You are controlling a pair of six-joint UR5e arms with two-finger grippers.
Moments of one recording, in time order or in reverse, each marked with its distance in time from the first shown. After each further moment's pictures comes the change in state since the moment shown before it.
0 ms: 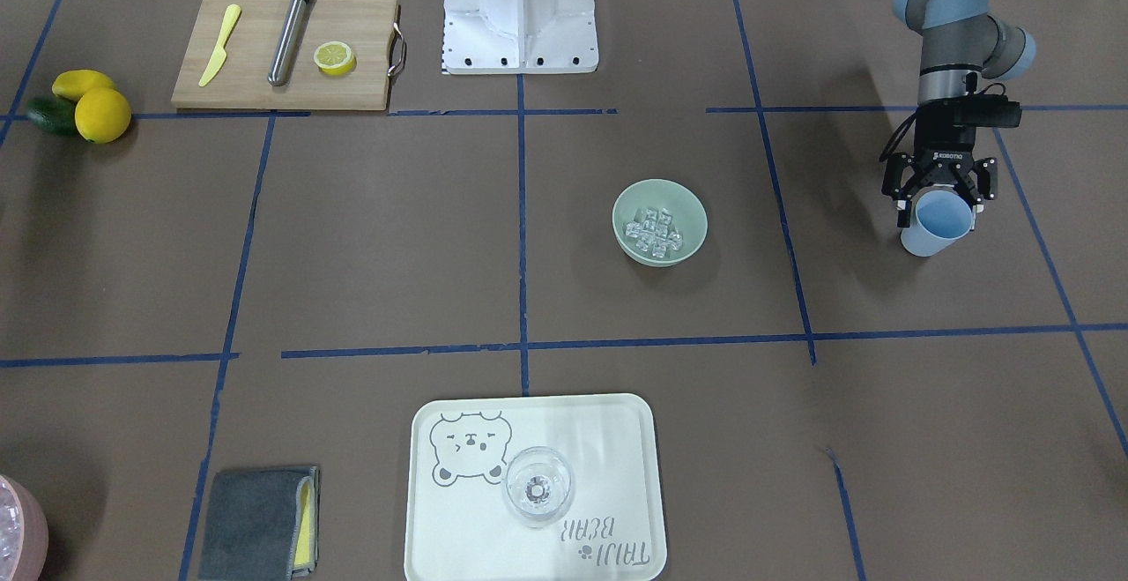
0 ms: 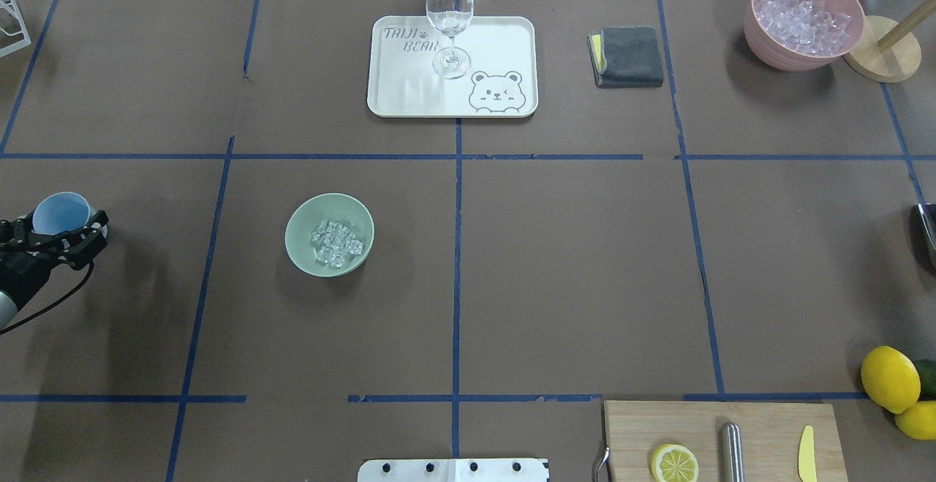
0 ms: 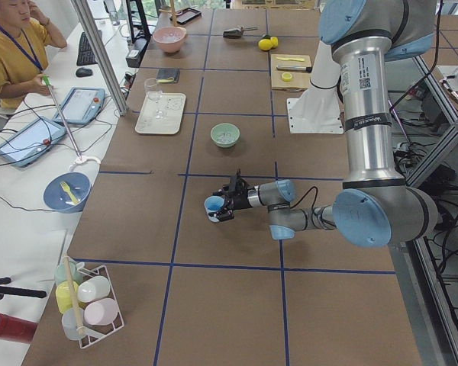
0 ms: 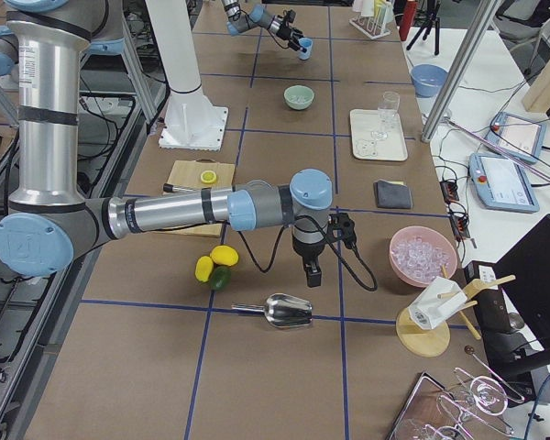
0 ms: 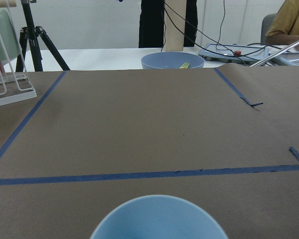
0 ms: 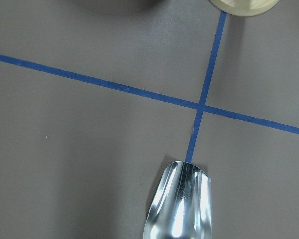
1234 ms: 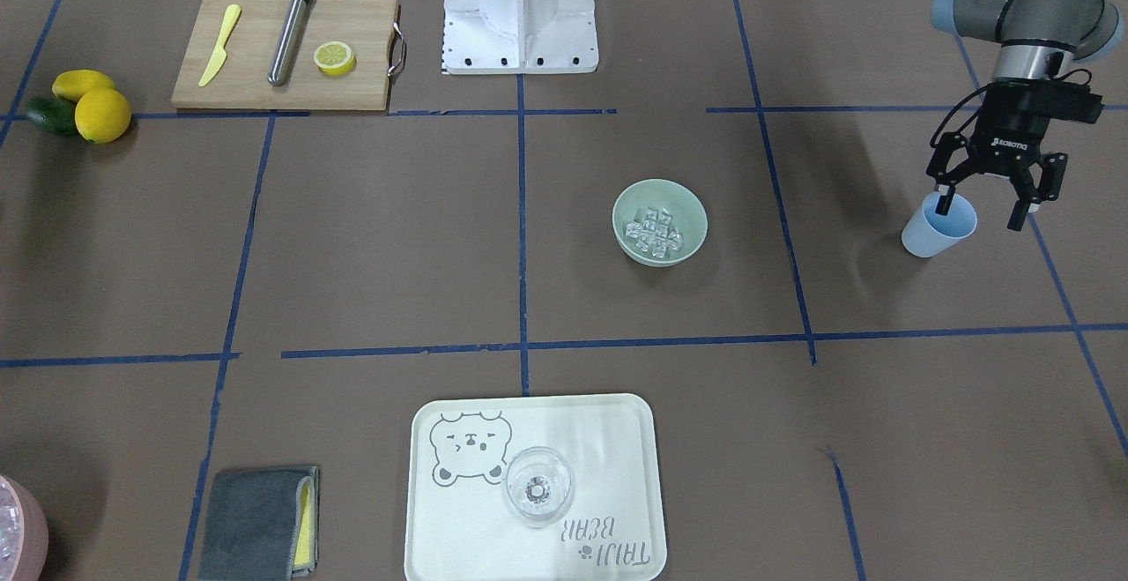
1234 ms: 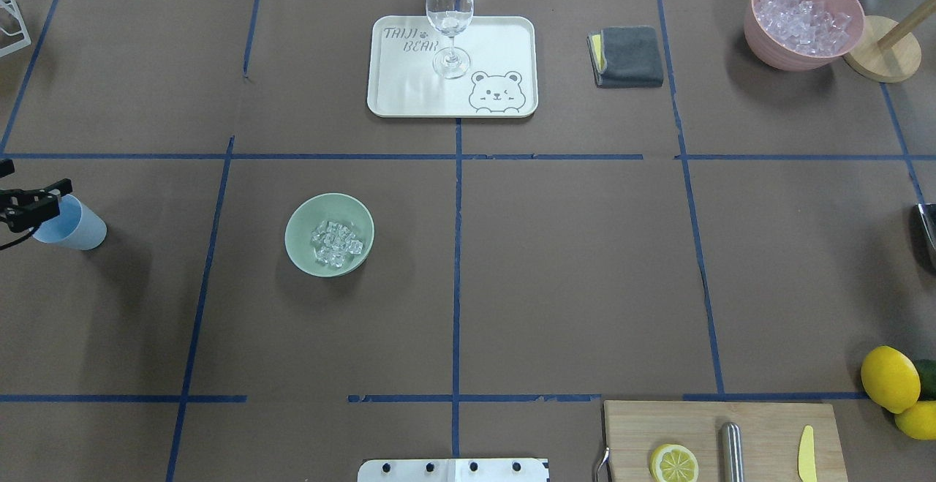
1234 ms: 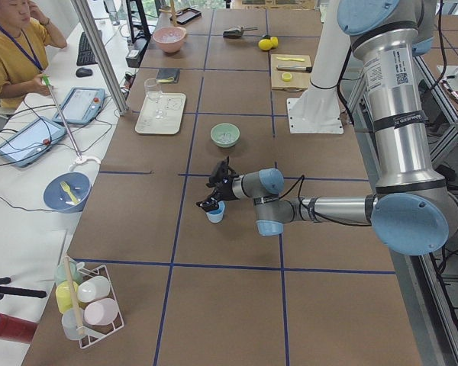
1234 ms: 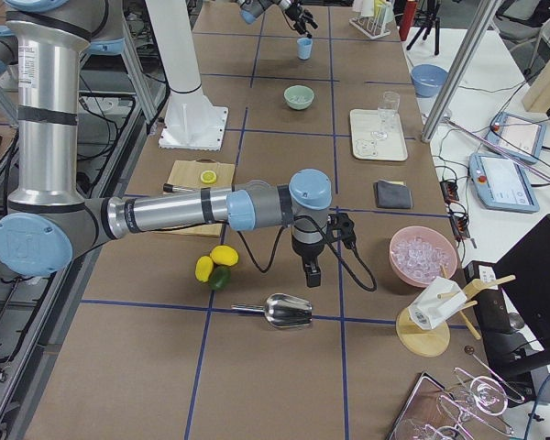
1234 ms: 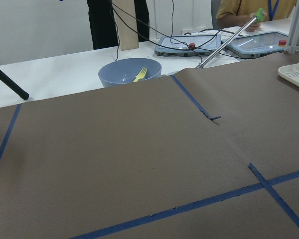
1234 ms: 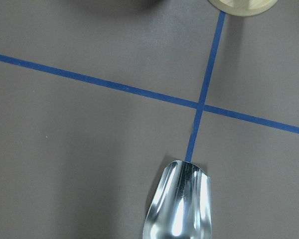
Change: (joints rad) left arm -0.421 0.029 -0.137 0.060 -0.629 0.330; right arm 0.003 -0.003 0.003 0.000 0.000 0.000
